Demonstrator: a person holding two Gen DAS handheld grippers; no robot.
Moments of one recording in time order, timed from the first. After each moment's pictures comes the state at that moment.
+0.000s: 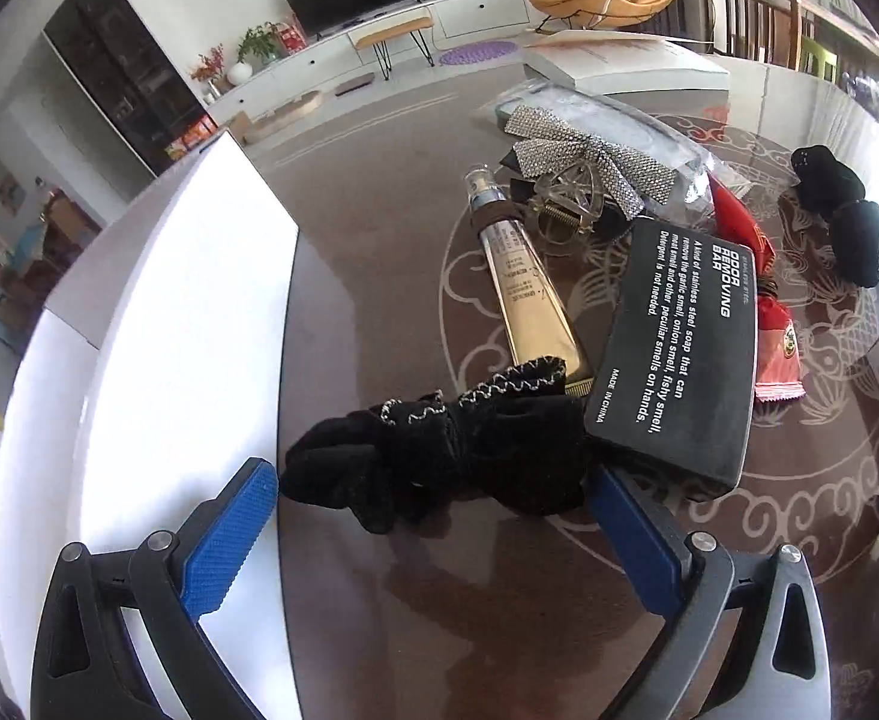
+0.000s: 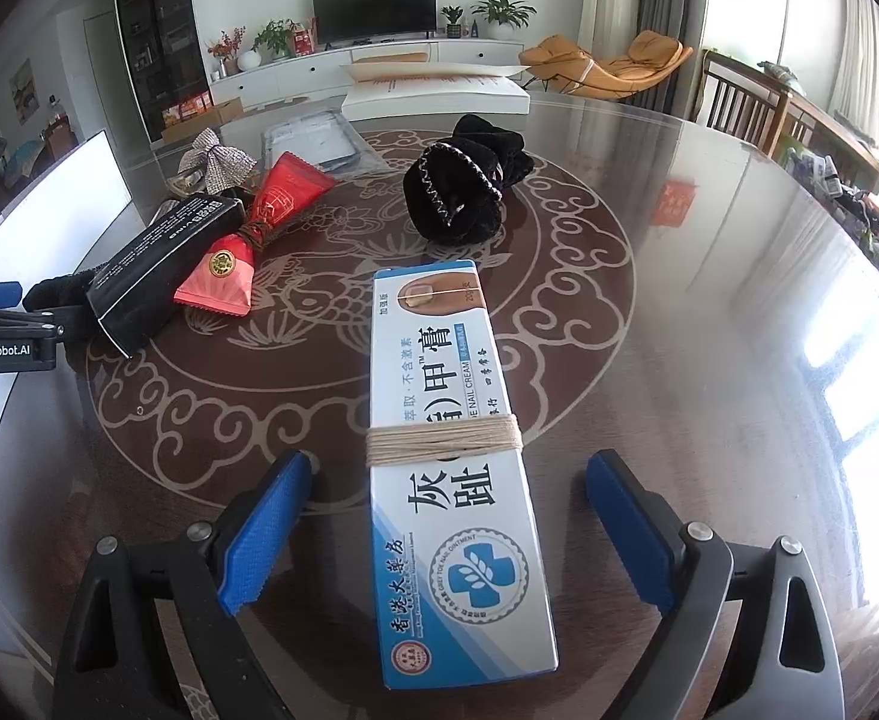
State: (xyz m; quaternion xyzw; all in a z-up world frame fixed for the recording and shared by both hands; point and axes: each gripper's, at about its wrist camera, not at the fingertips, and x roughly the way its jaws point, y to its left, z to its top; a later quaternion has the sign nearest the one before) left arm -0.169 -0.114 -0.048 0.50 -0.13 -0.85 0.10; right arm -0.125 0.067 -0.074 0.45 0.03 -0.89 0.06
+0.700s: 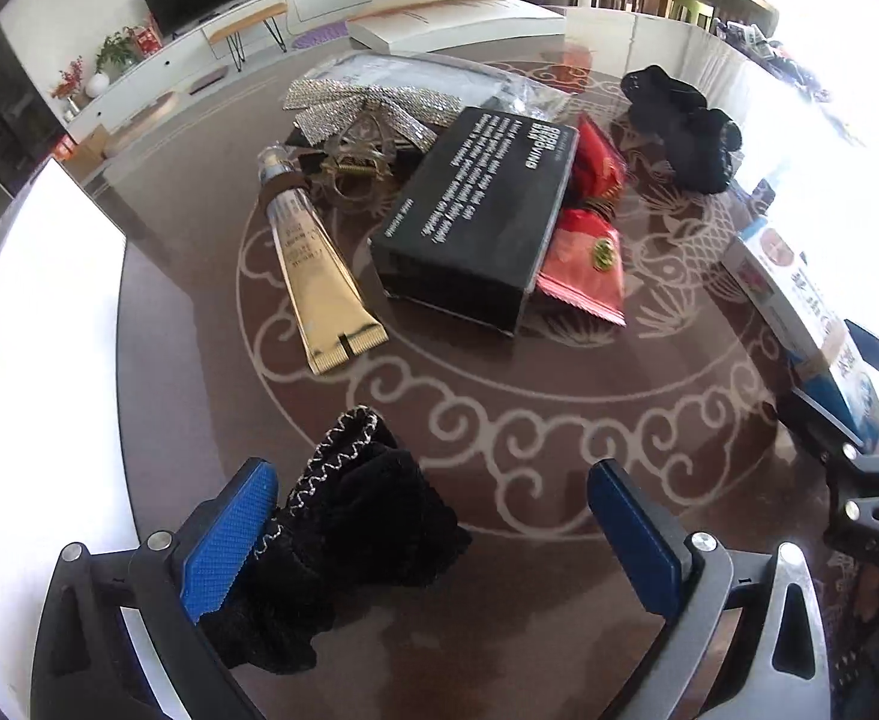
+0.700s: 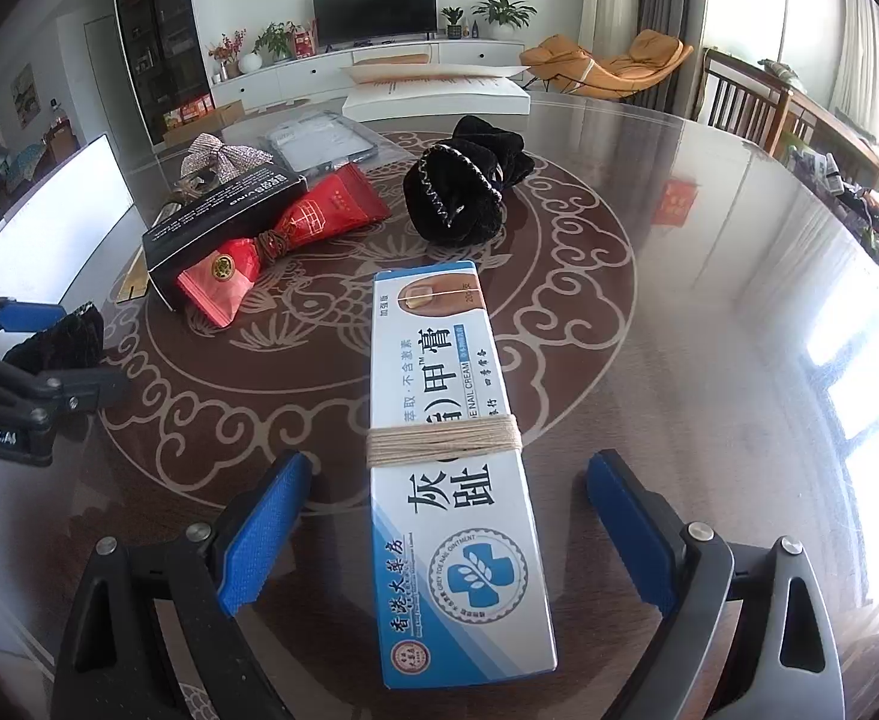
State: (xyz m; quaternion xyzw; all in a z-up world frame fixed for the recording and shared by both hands) left arm -0.153 -0.080 -0.064 0.56 -0.10 -0.82 -0.08; right arm -0.123 0.070 -0.073 0.45 0.02 -0.89 0.06
